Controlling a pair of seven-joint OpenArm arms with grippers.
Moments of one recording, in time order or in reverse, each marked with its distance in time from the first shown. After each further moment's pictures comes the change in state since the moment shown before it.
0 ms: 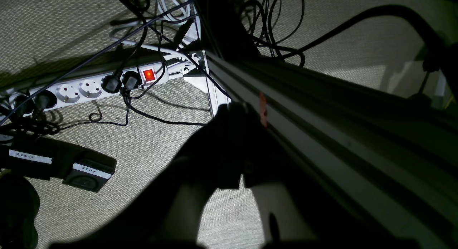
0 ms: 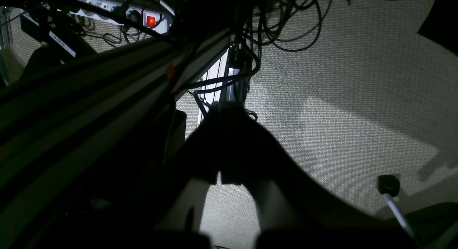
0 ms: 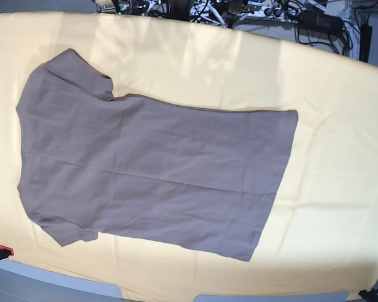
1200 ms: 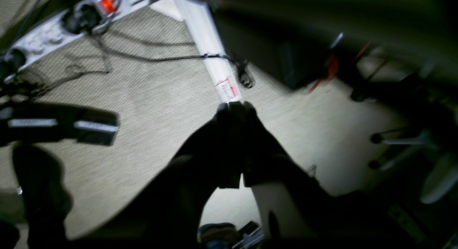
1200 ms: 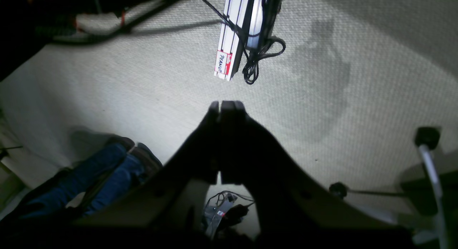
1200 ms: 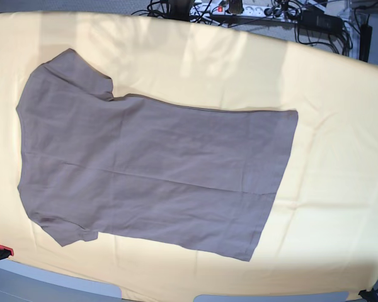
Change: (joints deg) left arm 20.3 -8.7 0.0 32.3 6.9 -0.7 21.2; right arm -24.5 9.4 -0.2 23.4 9.3 14.1 -10.3
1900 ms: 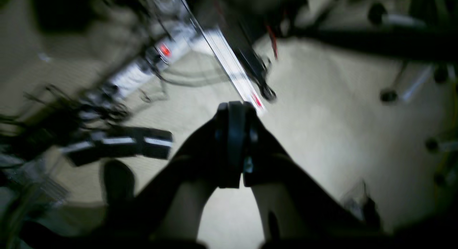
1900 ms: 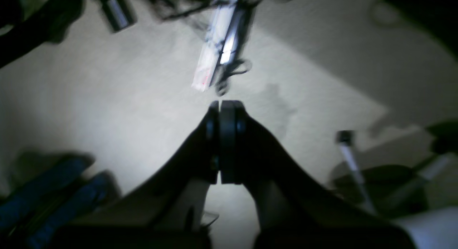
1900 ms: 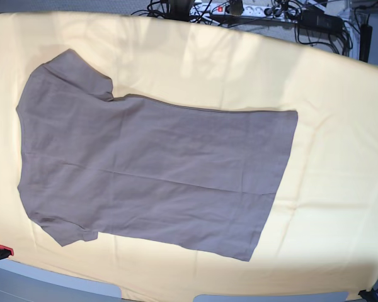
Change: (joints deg) left arm 33.9 -17.2 -9.7 57.1 6.6 9.2 3.3; right arm -39.2 7.7 8.5 61.8 2.6 -13.5 -5.3
